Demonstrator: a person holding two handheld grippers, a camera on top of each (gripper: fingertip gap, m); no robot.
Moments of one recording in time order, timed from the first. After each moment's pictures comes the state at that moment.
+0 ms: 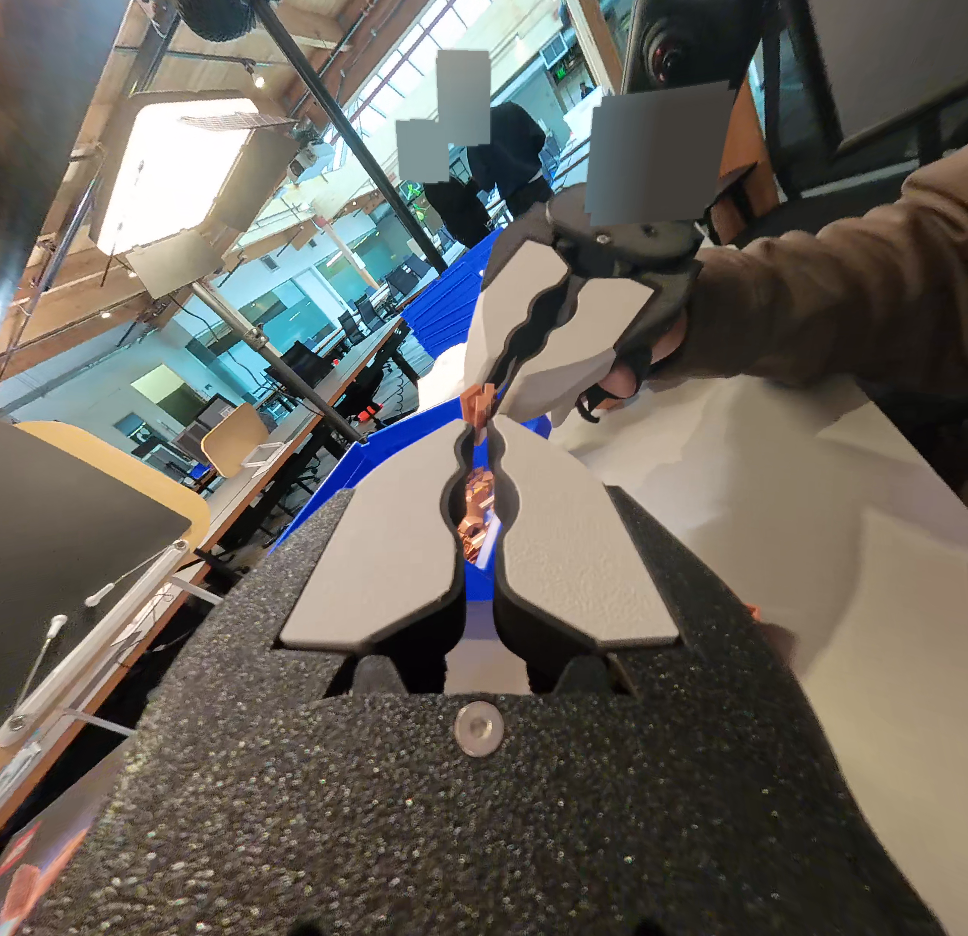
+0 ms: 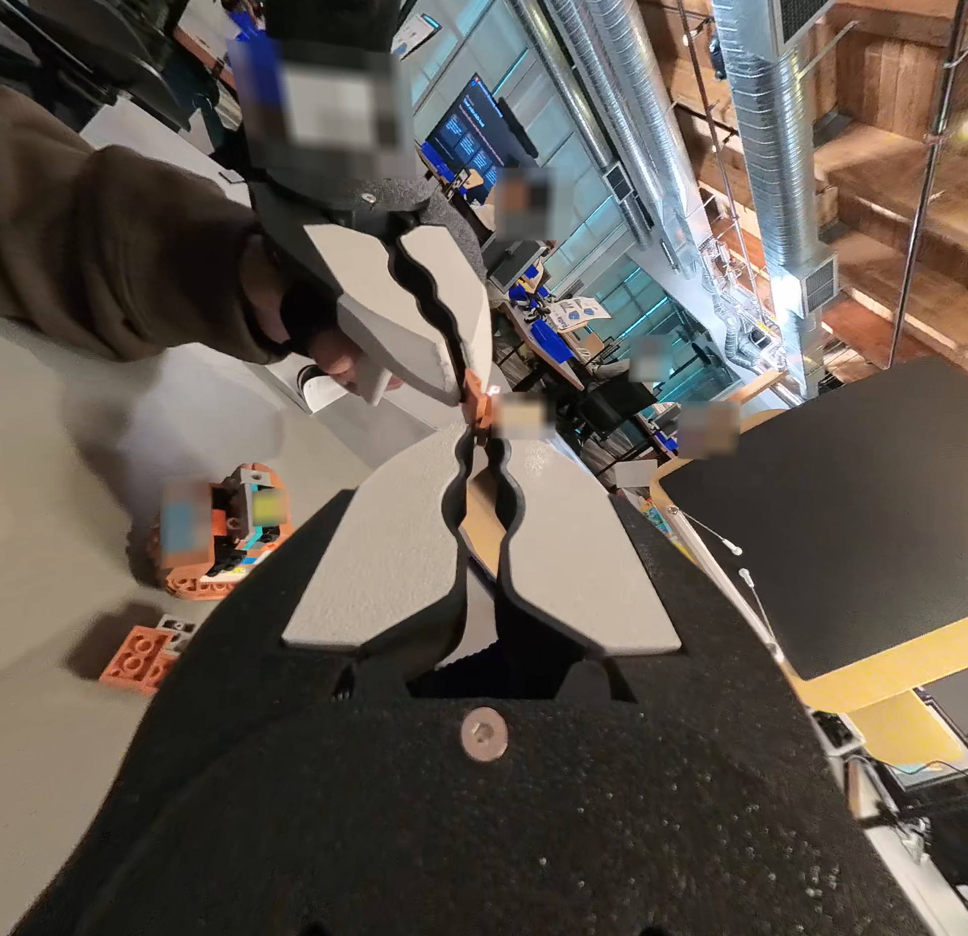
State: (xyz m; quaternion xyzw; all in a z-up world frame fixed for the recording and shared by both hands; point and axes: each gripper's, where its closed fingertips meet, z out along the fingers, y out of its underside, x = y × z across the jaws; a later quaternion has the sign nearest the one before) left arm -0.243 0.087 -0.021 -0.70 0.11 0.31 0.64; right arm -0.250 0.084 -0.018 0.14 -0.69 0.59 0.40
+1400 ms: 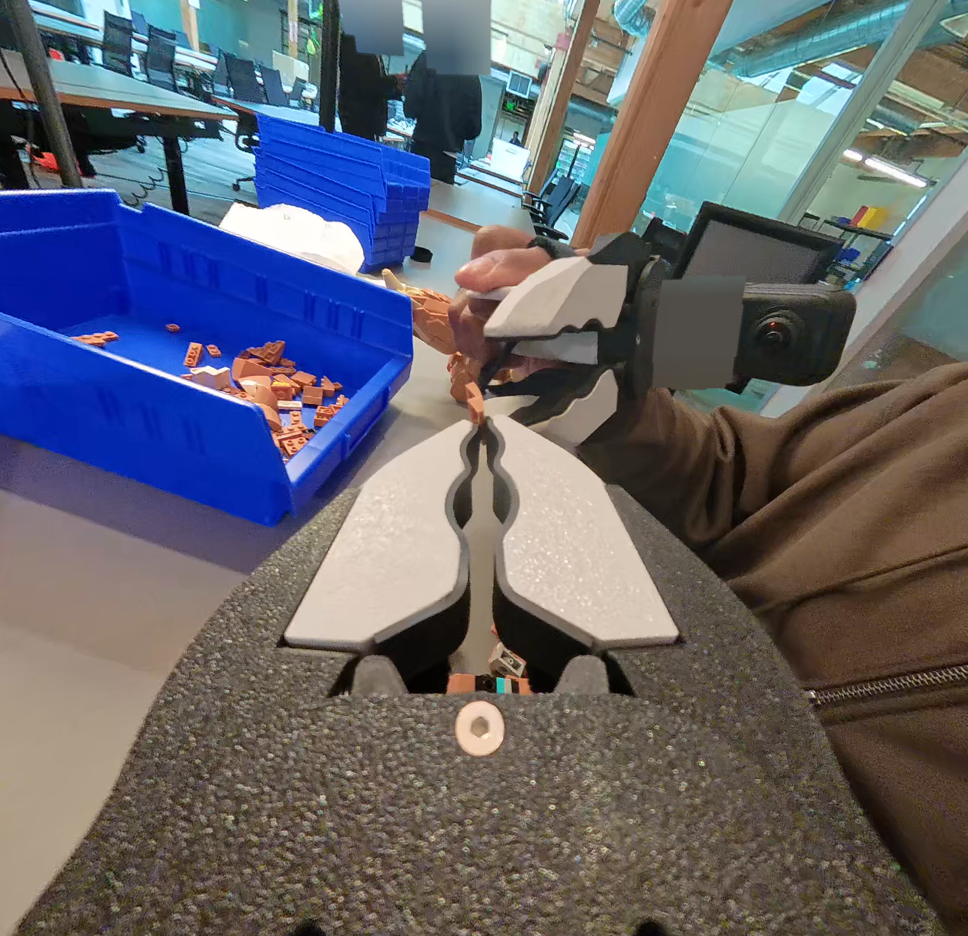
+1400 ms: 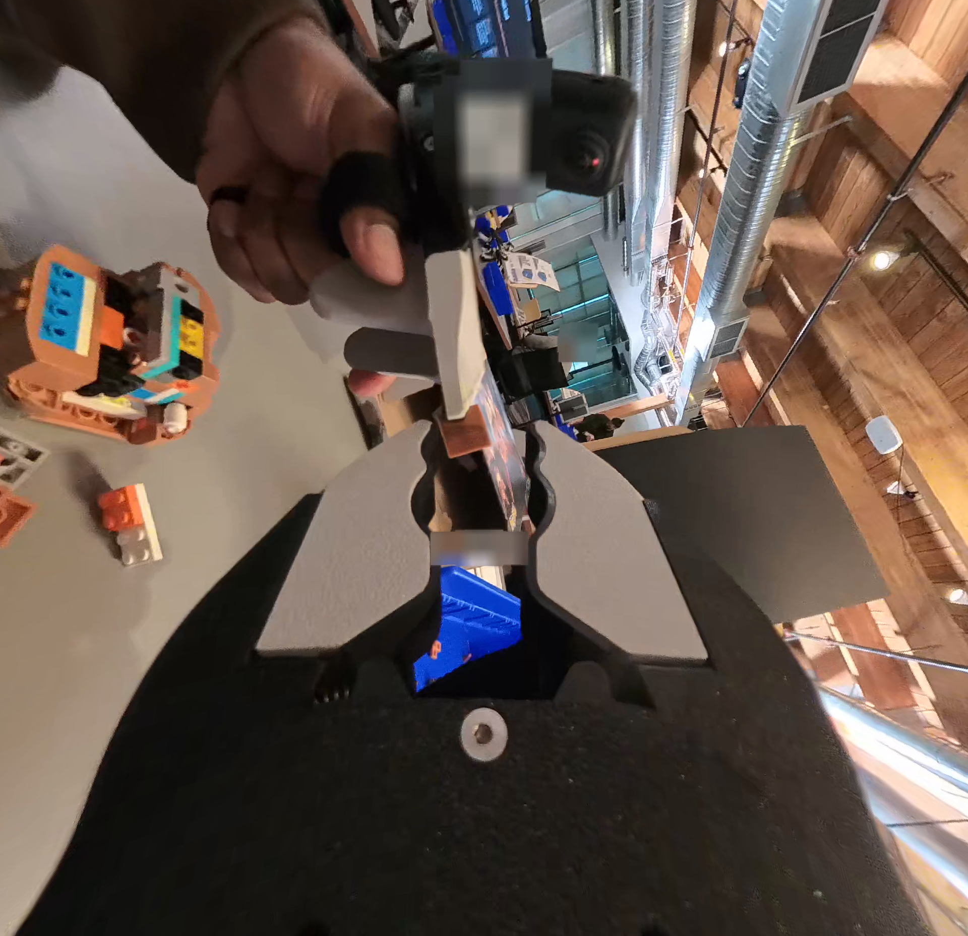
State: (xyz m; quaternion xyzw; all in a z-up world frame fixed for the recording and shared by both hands) left arm -0.272 0.099 -0.063 -0.72 -0.14 -0.06 0.68; right arm -0.275 0.092 -0.050 0.23 -0.68 0.45 0.53
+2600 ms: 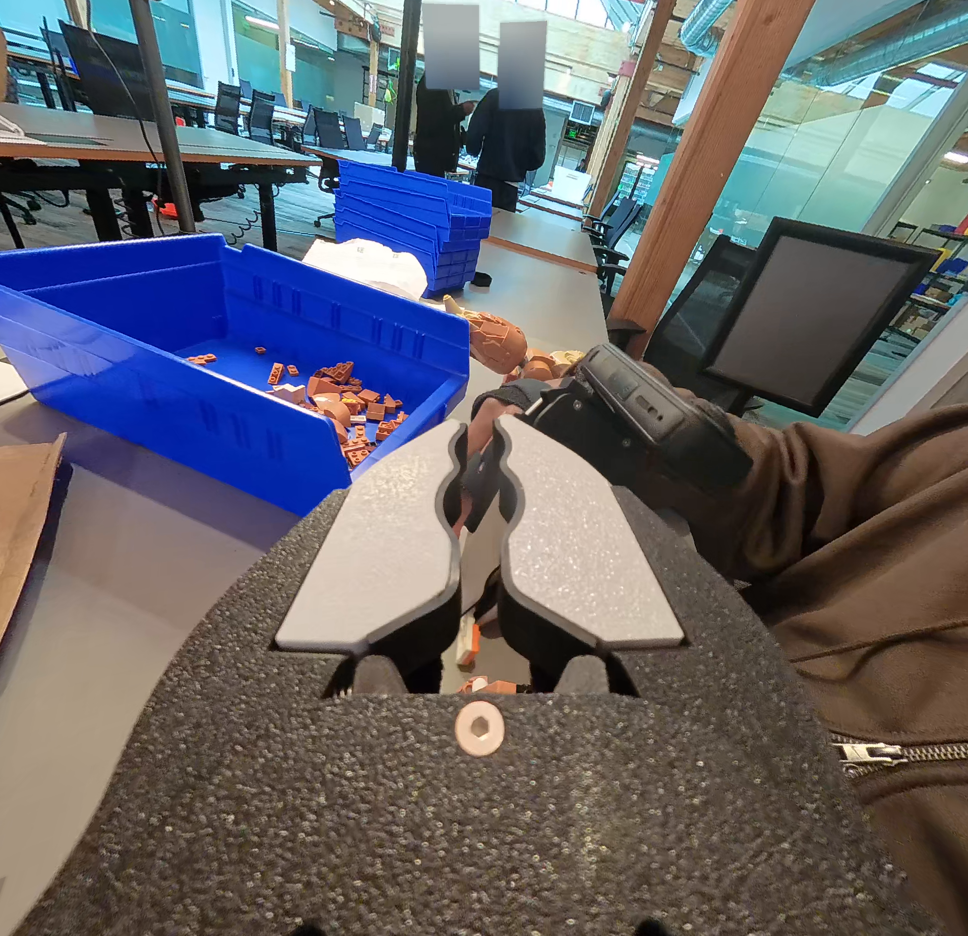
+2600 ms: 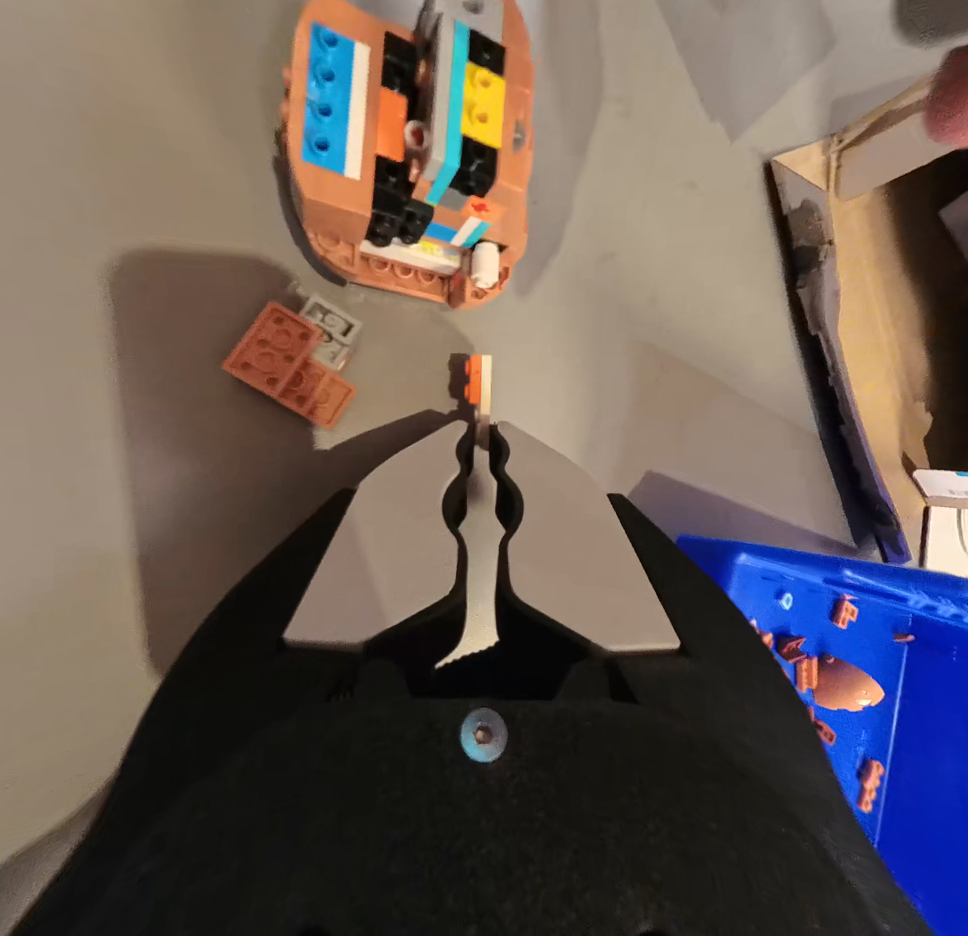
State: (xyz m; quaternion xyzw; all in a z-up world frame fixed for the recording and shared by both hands) left arm -0.291 0.091 -0.058 -0.71 -0.17 0.00 0.69; right arm -0.275 0.098 -0.206 0.17 -0.93 0.29 0.17
